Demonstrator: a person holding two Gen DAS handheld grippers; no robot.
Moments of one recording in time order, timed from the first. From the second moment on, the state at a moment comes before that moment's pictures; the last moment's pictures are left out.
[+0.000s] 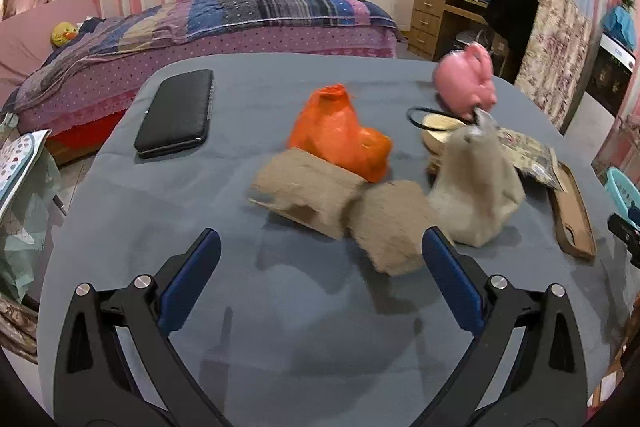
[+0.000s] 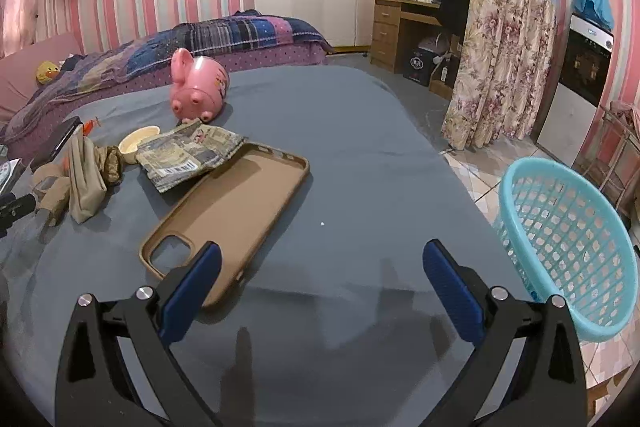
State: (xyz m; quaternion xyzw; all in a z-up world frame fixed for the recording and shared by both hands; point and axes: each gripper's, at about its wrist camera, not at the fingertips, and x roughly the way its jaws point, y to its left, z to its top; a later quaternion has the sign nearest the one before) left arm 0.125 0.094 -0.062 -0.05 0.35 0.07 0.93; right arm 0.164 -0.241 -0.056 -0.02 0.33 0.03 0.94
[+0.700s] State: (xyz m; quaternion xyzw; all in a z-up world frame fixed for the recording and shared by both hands) left arm 0.182 0.122 -0.070 -0.06 0.38 -0.02 0.92; right arm 0.174 -0.162 -0.044 -0.06 0.33 0.08 0.94
